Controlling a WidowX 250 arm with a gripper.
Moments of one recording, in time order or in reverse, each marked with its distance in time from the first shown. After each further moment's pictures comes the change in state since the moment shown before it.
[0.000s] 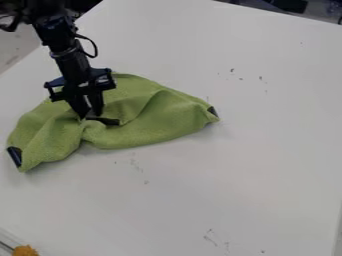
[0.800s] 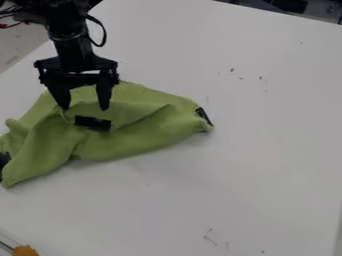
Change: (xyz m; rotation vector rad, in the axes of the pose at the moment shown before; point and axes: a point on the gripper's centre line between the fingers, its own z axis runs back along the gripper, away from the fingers) arm -0.041 -0.023 0.054 0.192 -0.201 -0.112
